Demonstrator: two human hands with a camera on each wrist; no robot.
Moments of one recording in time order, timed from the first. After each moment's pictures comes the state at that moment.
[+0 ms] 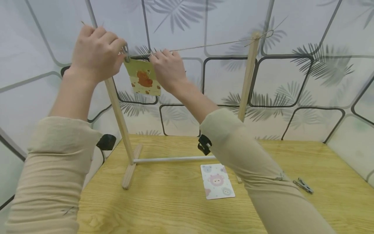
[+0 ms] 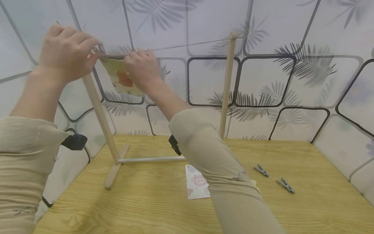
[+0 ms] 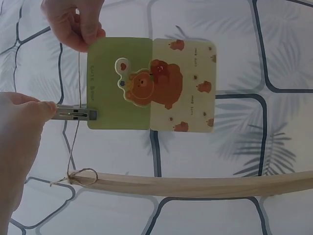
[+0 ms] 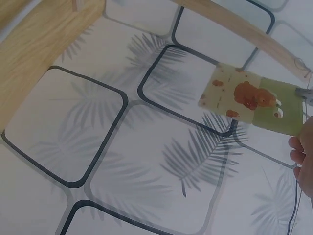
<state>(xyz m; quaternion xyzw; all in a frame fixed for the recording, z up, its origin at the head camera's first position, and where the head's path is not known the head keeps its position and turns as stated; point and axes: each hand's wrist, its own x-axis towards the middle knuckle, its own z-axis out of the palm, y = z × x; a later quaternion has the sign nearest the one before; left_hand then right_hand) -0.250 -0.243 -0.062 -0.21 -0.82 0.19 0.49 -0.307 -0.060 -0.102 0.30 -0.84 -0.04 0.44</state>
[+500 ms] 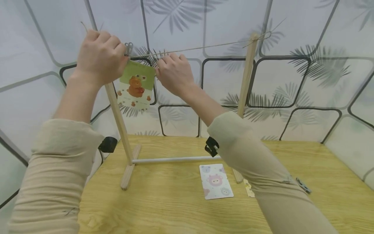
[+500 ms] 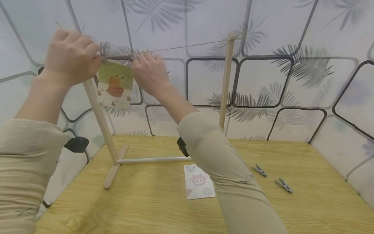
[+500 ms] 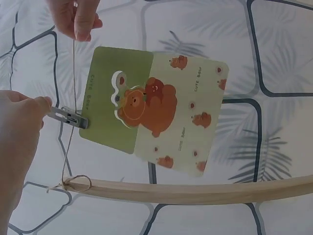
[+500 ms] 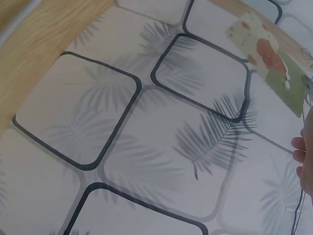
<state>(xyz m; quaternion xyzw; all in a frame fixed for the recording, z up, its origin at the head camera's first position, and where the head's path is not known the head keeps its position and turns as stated) -0.255 -0.239 -0.068 -0.25 -0.81 0.19 0.50 -0.313 -0.041 -0.115 0.30 -0.82 -0.04 0.48</state>
